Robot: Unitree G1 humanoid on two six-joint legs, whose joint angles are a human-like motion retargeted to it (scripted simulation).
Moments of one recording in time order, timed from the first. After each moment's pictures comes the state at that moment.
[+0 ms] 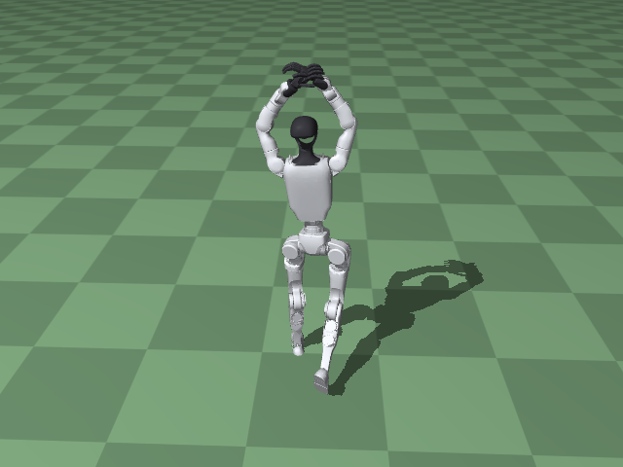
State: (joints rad) left arm -2.83 0.82 -1.40 0.62 -0.94 -0.41 -0.12; right arm -2.84 -0.87 1.40 0.69 1.44 -0.19 0.36; waist 0.21 -0.02 -0.14; left_leg -0.01 0.13 0.44 -0.09 -0.01 -0.26; right_leg 0.09 0.10 0.08 0.66 0.36 0.26
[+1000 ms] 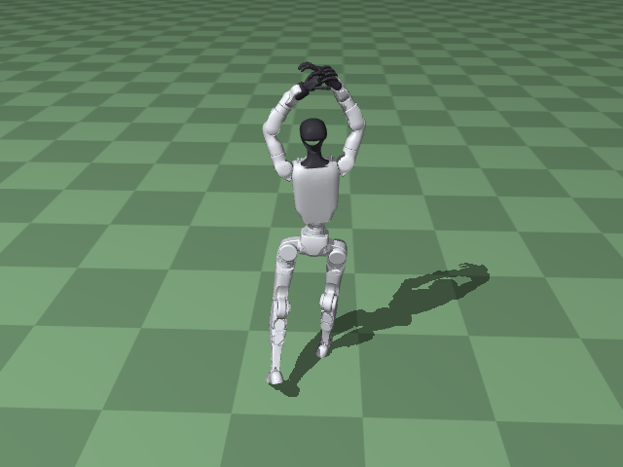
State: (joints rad) left arm -2.82 0.79 -1.40 0.62 -0.87 -0.39 -0.06; right arm -2.82 -0.90 1.40 0.70 1.54 -0.16 0.35; waist 0.13 -0.13 -0.11; left_leg 0.20 0.12 0.21 0.47 -0.01 -0.23; right_leg -0.09 -0.03 -0.21 -0.06 0.15 0.26
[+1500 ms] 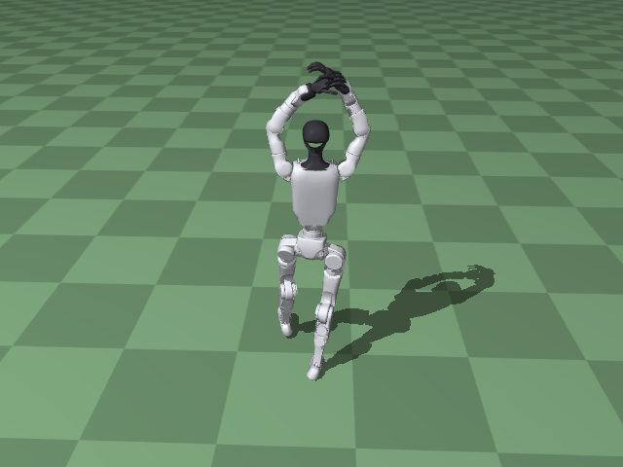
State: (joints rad) left arm -2.81 0.77 -1.40 0.63 -0.93 -0.39 -0.16; right arm -2.81 -0.92 1.40 0.71 1.44 -0.24 0.35; waist 0.24 -0.05 -0.11; left_leg -0.27 0.11 0.36 -0.09 0.05 -0.26; right_leg 0.08 0.04 -0.05 0.06 -0.06 0.26
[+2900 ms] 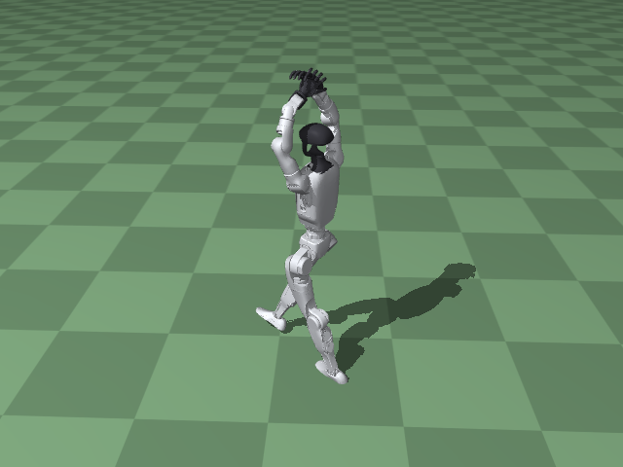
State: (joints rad) left arm -2.82 0.79 -1.40 0.68 -0.75 -0.45 -0.03; right arm -2.83 -0.86 1.40 0.72 1.50 -0.20 0.34; waist 0.04 -0.05 0.03; left_leg 0.37 -0.07 -0.15 0.06 -0.28 -0.26; right_leg -0.33 0.14 -0.07 -0.09 0.24 0.26
